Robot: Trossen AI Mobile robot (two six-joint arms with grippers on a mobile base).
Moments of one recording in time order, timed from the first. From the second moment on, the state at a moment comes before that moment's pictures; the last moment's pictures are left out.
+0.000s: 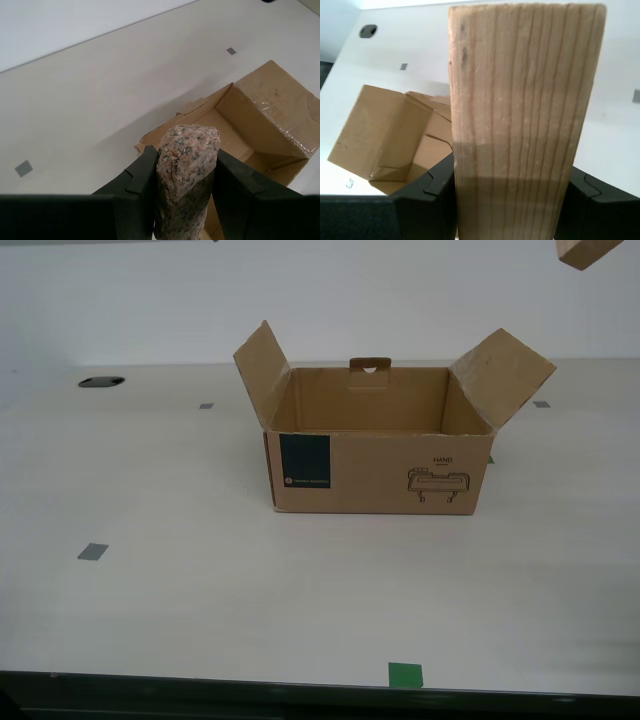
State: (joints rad) arm 0 -0.06 1.41 1.33 -0.85 -0.54 -0.05; arm 1 -0.40 1.57 1.46 -0.63 0.35 0.14
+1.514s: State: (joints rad) arm 0 0.25 1.33 1.07 -0.45 -0.57 0.05; arm 1 -0.57 1.57 1.18 -0.12 0.42 0.19
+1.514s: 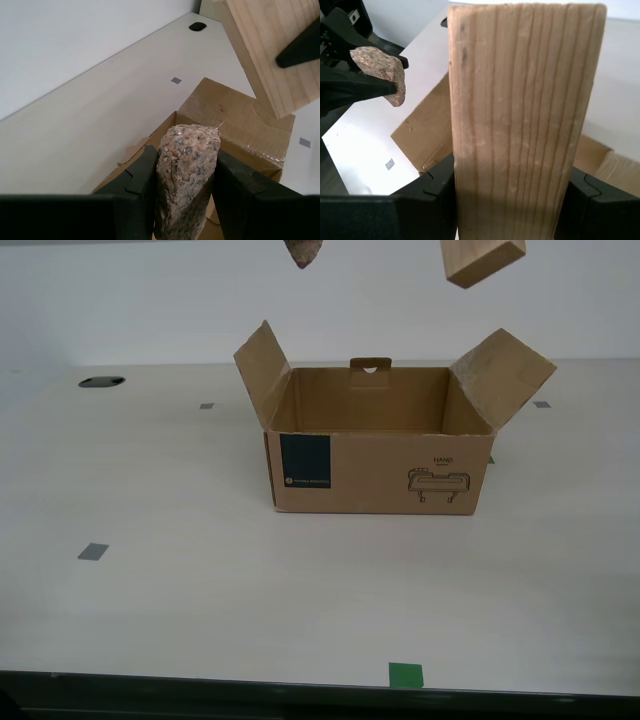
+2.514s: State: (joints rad) arm 0 0.33 1.34 0.67 0.09 -0.39 0.18; arm 1 -0.65 1.70 1.03 0.12 0.42 0.14
